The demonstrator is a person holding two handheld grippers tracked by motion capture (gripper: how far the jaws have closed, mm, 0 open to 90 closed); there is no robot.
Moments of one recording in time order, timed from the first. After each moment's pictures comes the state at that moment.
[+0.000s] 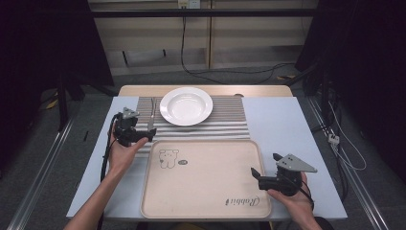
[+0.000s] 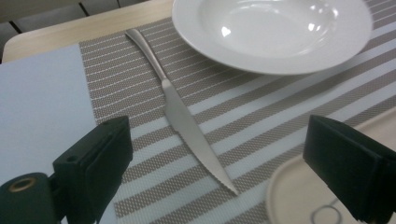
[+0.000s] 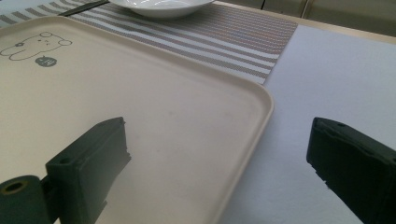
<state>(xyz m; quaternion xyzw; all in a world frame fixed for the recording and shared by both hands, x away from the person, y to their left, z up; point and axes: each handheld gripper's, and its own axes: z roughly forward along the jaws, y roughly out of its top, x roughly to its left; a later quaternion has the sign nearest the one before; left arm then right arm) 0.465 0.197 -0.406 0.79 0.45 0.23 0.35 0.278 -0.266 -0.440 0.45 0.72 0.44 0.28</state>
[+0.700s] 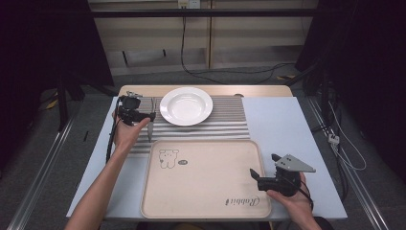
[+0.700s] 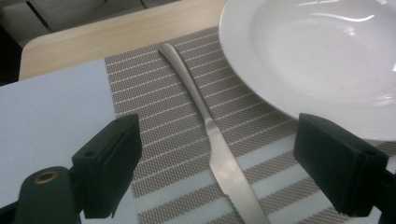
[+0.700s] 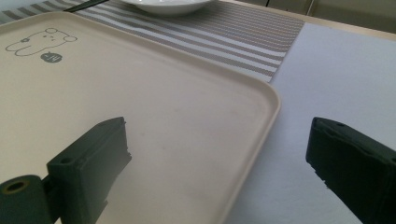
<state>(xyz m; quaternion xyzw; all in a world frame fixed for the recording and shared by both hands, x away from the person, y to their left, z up) 0.537 0.194 -0.406 0.79 0.49 0.22 0.31 0.278 -0.263 -0.441 0.44 0.73 0.44 0.27</state>
